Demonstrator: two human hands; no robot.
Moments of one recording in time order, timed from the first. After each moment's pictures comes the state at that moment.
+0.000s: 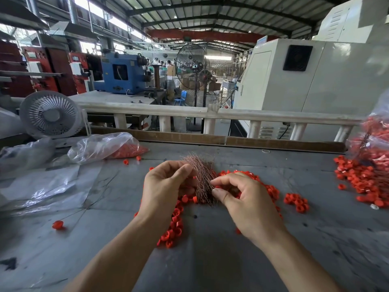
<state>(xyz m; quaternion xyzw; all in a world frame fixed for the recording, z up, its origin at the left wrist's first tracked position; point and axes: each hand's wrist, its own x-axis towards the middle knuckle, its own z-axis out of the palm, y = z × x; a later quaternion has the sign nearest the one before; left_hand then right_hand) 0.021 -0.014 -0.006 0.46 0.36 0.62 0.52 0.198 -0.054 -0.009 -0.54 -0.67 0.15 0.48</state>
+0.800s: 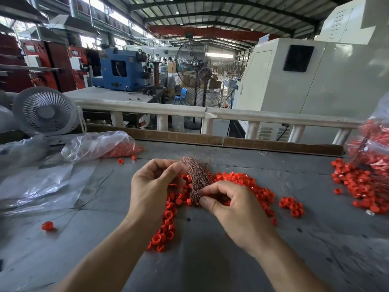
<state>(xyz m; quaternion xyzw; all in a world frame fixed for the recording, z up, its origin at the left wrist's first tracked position) 0.016 -0.013 -0.006 0.46 0.34 0.66 0.49 0.197 -0.058 -0.005 -0.54 -0.68 0.23 0.44</state>
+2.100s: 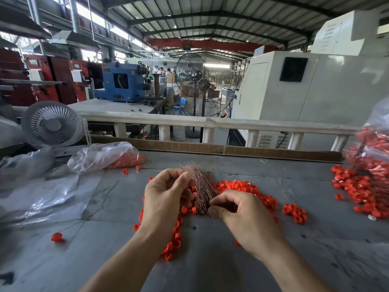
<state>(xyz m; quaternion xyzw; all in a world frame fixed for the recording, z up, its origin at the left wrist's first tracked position) 0.023 -0.013 -0.007 0.49 0.36 0.65 0.46 0.199 -0.057 -0.005 -0.58 -0.67 0.20 0.42</state>
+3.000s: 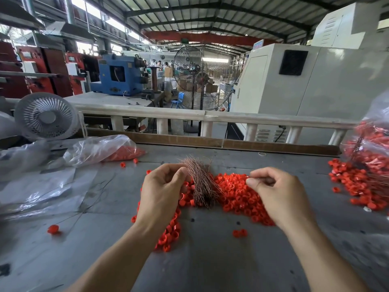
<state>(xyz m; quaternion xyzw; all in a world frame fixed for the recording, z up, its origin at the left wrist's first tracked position) 0.017 -0.016 -0.007 0.55 0.45 0.59 0.39 0.254 -0.042 0.003 -0.68 -0.54 0.10 0.49</state>
